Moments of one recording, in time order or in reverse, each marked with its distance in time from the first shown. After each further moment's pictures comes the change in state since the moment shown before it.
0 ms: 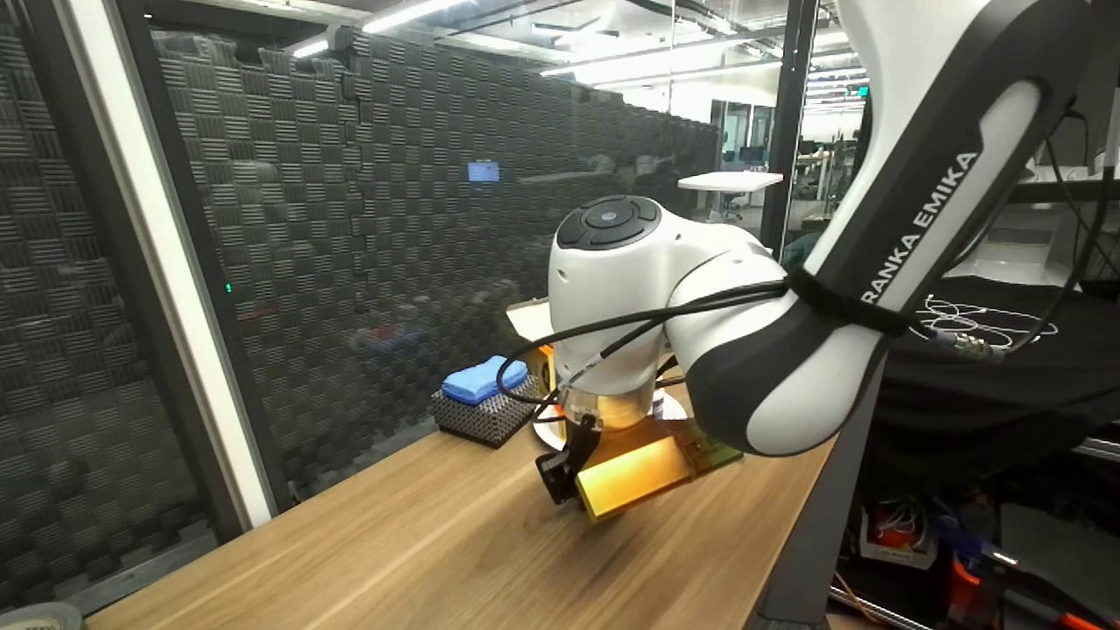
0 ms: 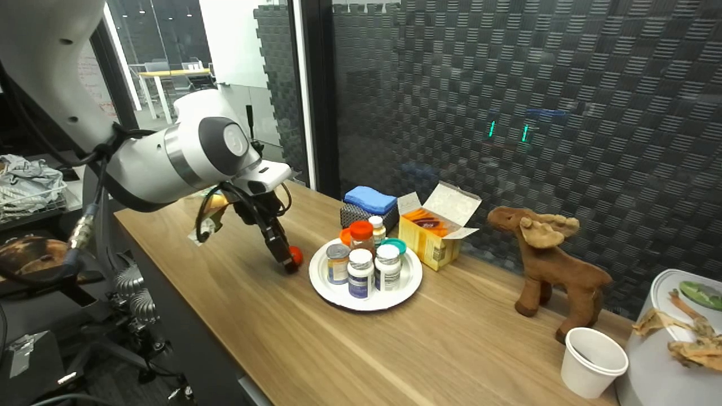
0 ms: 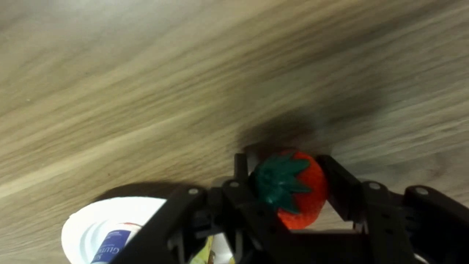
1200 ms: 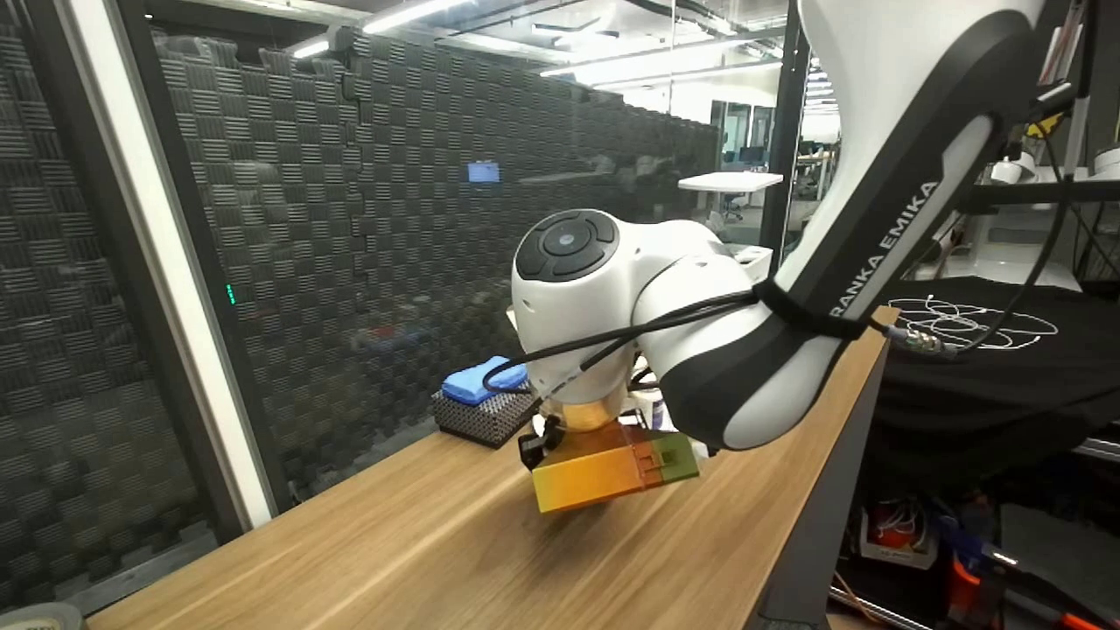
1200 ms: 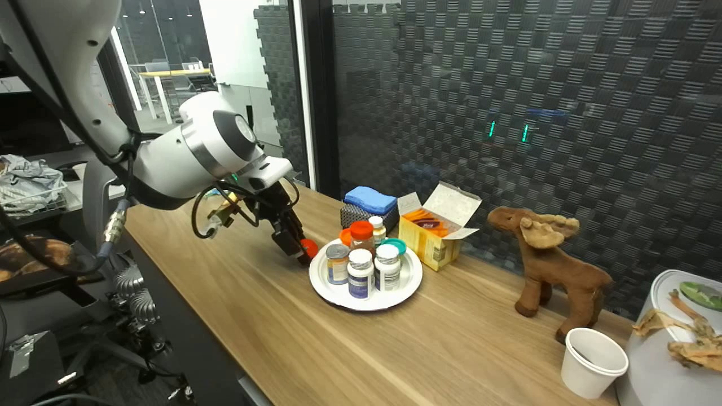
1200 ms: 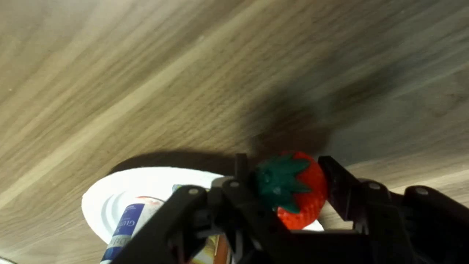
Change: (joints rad) arm 0.033 0.057 -0.028 0.108 -0.174 -0.094 0.342
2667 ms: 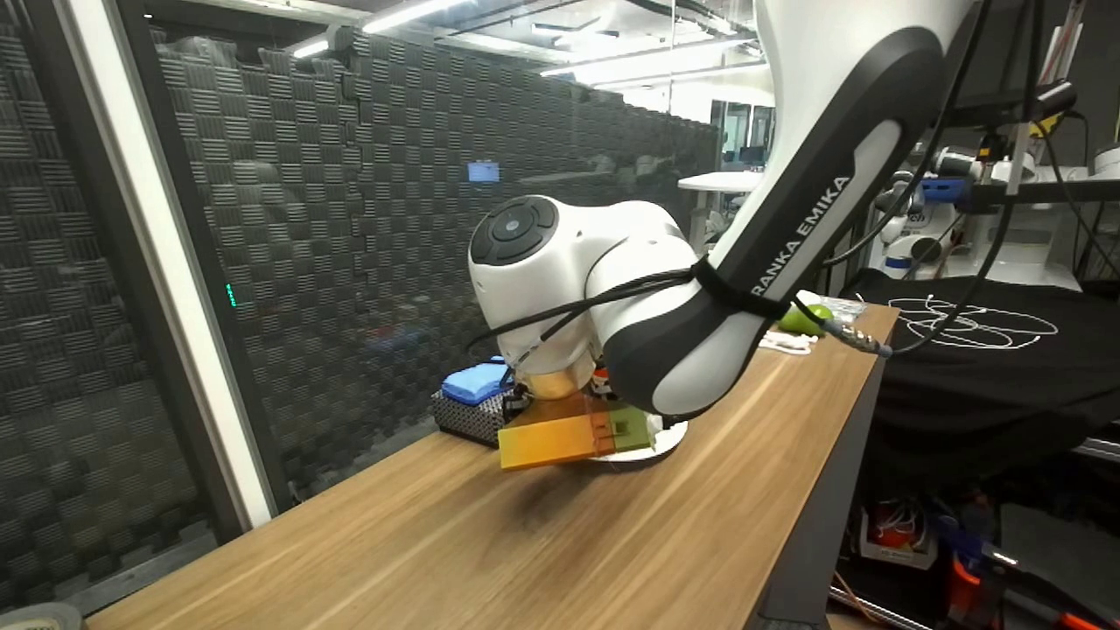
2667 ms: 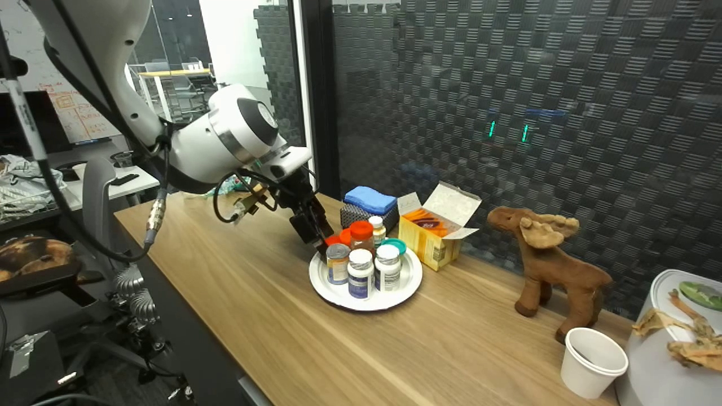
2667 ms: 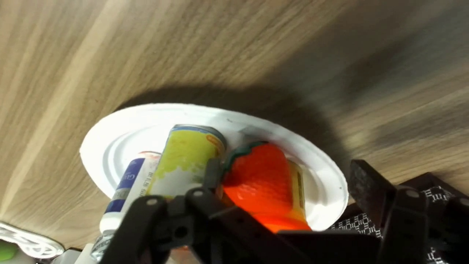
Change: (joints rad) arm -0.094 0.056 0.076 0.157 -0.007 -0.158 0.062
